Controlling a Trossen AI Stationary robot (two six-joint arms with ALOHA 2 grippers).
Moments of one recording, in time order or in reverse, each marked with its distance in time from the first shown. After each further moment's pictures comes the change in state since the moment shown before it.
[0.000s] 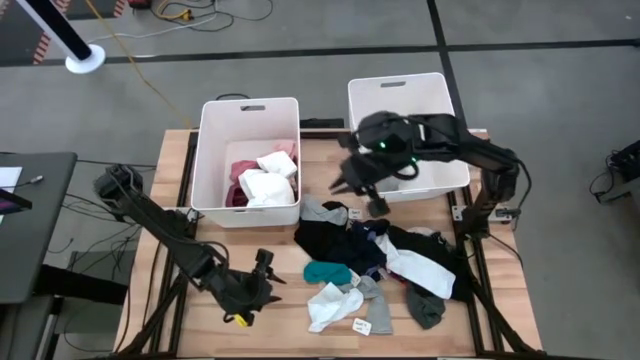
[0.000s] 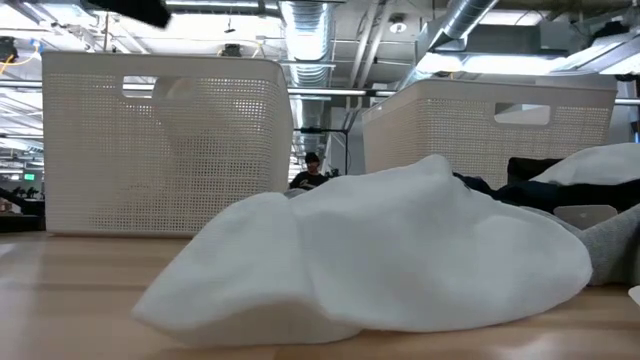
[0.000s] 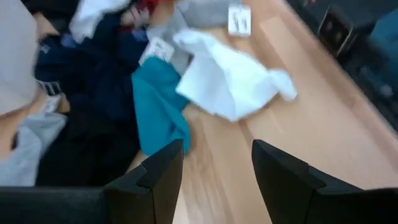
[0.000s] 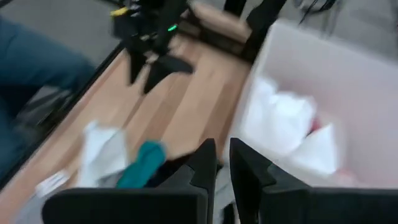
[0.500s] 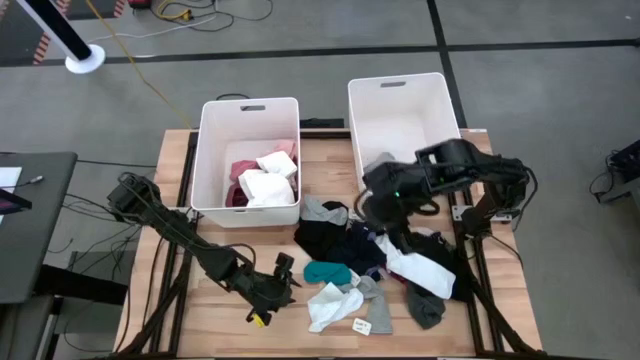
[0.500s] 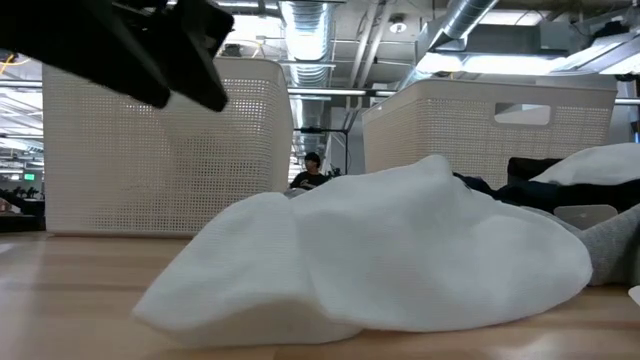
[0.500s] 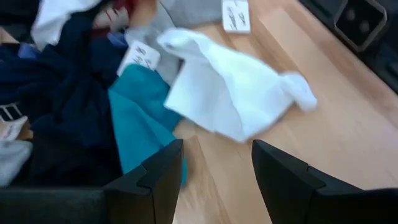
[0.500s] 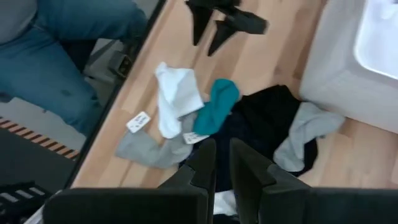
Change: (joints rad) left arm 0.107 0.169 0.000 0.195 0.129 0.140; right arm 0.214 -0.025 -0.013 -0.299 0.045 0.243
